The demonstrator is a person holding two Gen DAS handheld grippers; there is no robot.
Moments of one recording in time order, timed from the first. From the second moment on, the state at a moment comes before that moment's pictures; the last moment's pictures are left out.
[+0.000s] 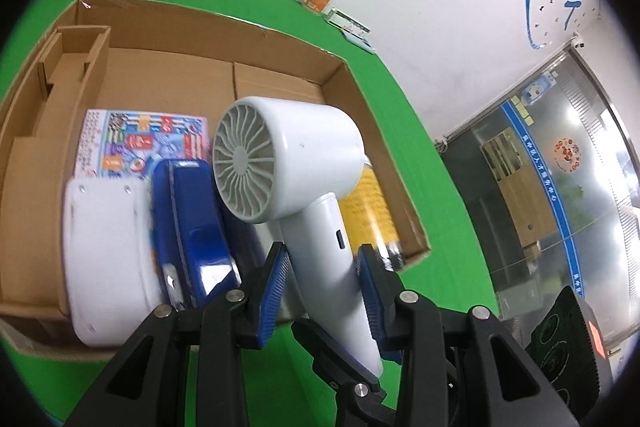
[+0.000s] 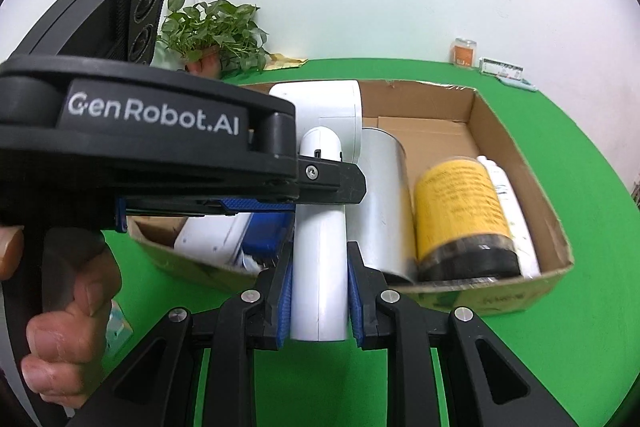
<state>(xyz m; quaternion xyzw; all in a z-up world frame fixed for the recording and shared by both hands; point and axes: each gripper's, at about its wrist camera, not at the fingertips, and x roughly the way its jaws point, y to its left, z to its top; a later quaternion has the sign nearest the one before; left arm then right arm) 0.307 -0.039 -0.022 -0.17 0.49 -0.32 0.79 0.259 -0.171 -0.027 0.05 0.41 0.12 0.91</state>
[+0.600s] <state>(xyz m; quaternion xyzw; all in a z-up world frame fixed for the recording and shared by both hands) 0.338 -0.025 -0.027 -0.18 0.51 -0.30 0.79 0.309 -0.148 -0.041 0.05 0.43 0.13 0.89</state>
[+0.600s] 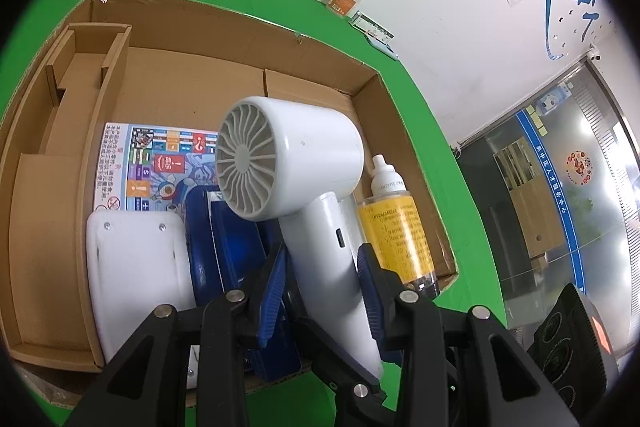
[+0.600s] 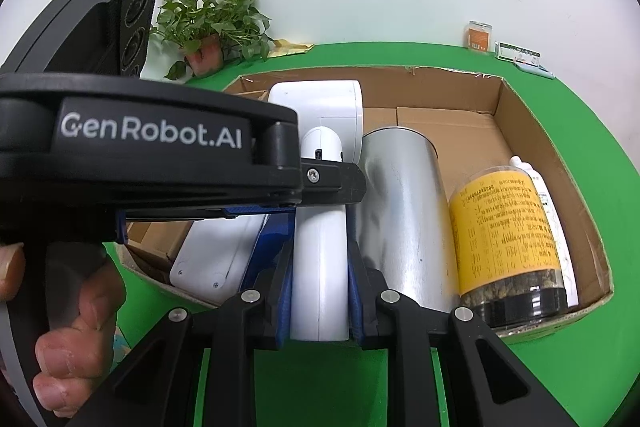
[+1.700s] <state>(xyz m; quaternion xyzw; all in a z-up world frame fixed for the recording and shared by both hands) 0.352 0.023 -0.024 -0.19 0.51 -0.29 0.79 0.294 -0.083 -0.026 0.02 0.40 0.14 0.90</state>
